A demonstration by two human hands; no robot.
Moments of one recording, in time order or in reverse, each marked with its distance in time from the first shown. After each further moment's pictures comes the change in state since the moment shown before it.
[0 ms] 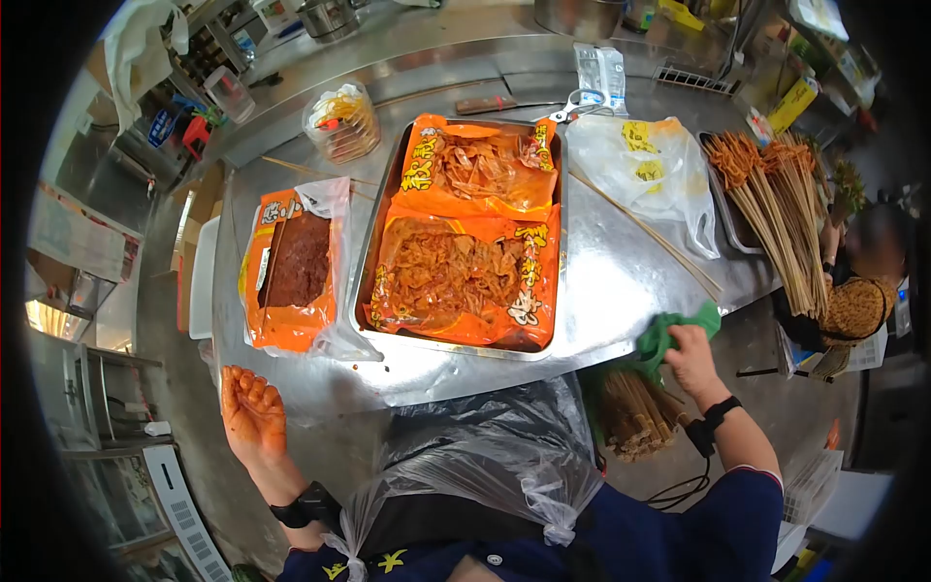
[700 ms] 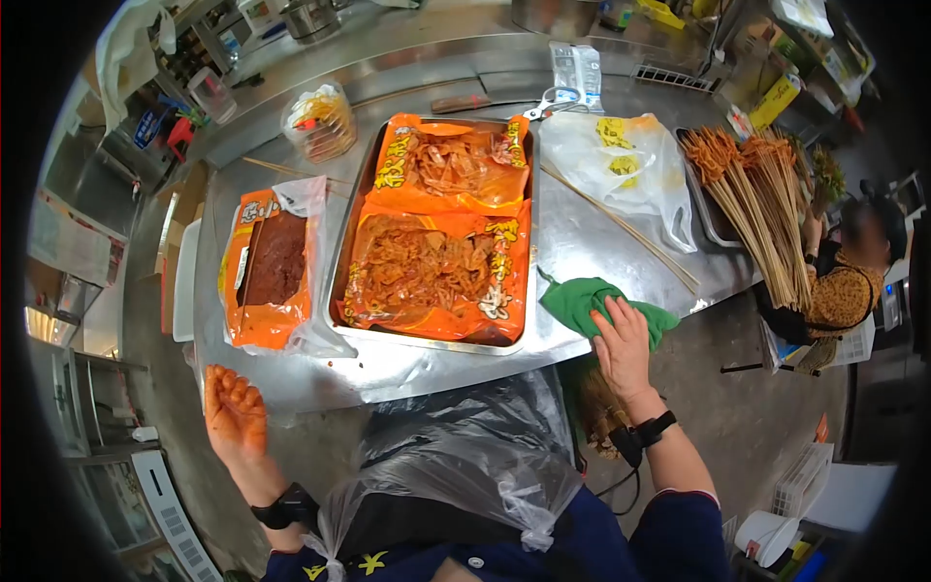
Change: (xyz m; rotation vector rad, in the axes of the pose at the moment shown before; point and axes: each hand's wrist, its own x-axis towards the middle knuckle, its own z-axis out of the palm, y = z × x) left_hand -0.006 -0.005 0.005 0.021 -0.003 -0.030; right_hand 0.055 -0.076 0.007 0.206 0.162 0.316
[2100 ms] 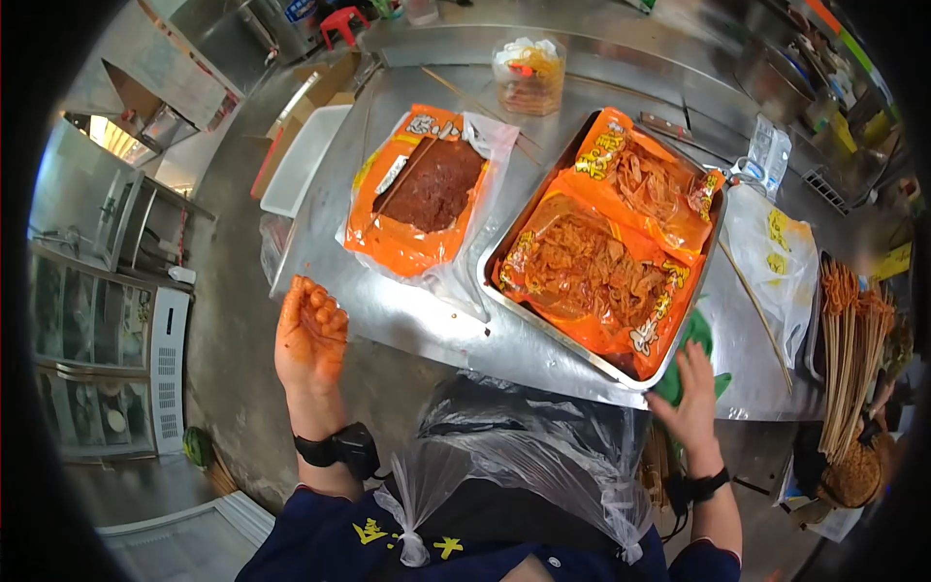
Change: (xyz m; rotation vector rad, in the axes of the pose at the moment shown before) left_hand -0.009 0.016 -0.016 -0.036 0.165 0.177; right_hand 0.055 -0.044 0.011 0.156 -0.313 -0.142
